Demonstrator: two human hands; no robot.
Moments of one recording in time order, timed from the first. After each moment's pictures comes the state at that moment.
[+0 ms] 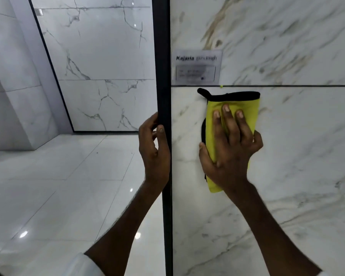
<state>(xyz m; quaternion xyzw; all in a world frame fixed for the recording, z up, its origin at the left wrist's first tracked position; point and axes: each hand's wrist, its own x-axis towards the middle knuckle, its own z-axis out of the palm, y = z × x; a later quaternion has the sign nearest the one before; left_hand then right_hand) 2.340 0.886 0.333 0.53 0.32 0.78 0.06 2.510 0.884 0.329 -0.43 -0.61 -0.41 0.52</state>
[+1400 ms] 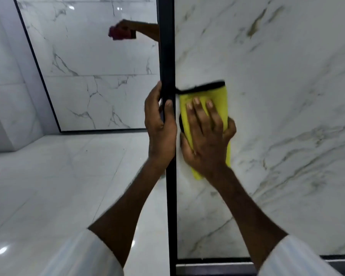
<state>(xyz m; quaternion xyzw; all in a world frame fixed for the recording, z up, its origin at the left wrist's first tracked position) 2.339 0.891 0.211 0.57 0.26 0.77 0.06 2.456 0.893 0.168 -0.42 -0.60 -0.45 0.51</state>
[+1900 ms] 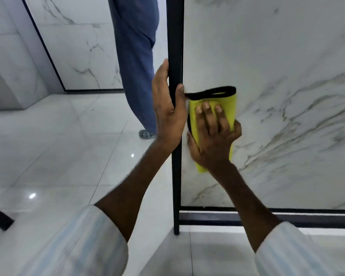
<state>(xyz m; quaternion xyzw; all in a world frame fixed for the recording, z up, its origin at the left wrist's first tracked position) 2.337 0.879 0.120 0.61 0.32 0.72 0.03 2.461 0.884 0.023 -0.44 -0.63 -0.40 0.50</state>
